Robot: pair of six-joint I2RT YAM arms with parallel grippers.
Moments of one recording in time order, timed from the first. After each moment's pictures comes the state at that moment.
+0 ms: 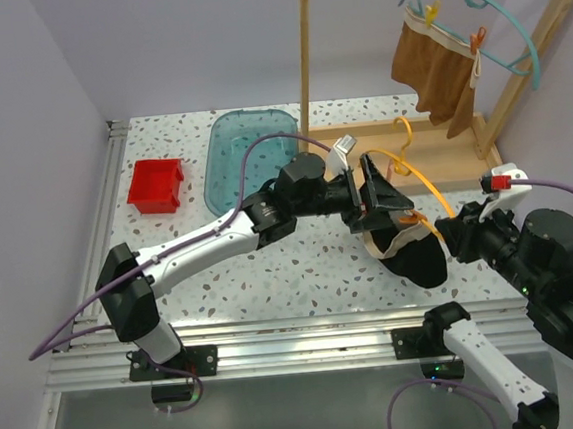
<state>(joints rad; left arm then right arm) -1.02 1.65 1.43 0.06 0.42 -1.32 0.28 0.59 1.39 -1.18 -0.01 0.12</state>
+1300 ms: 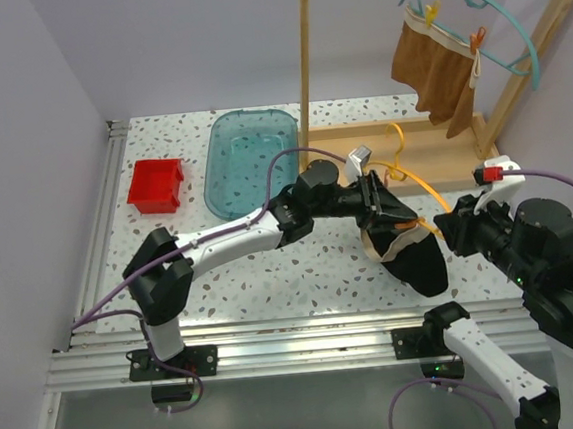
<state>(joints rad) -1.01 1.82 1.42 0.30 0.54 -1.51 0.30 0.63 1.41 -1.18 0.03 0.10</state>
